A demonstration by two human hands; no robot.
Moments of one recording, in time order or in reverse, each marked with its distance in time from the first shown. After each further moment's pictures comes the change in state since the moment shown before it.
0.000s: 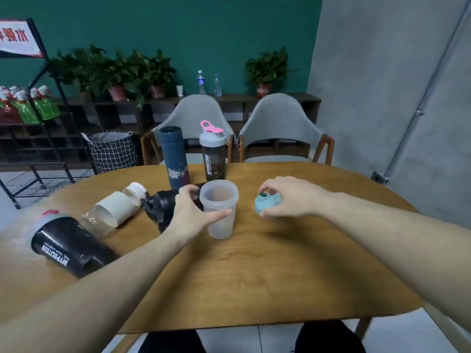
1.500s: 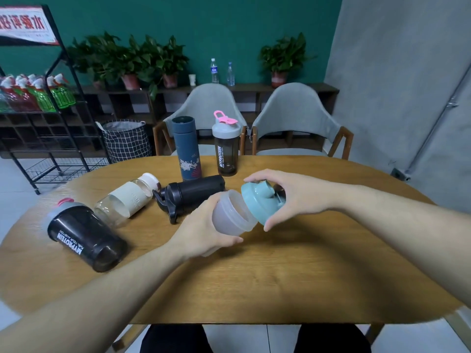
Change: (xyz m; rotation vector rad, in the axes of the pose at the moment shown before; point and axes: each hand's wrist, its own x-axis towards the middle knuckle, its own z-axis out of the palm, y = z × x) left_hand -0.012 -0.020 -0.008 0.282 -0.274 0.183; right_hand 0.013 -0.012 -0.005 0.329 -0.101 -0.321
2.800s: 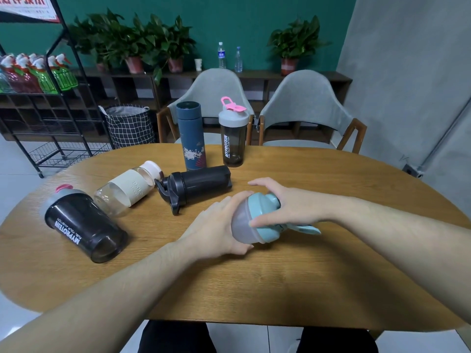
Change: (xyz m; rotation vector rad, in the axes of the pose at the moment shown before) left_hand 0.010 -0.004 0.017 0.251 -0.109 0.123; right_hand 0.020 0.004 0.034 0.138 -0.165 0.231
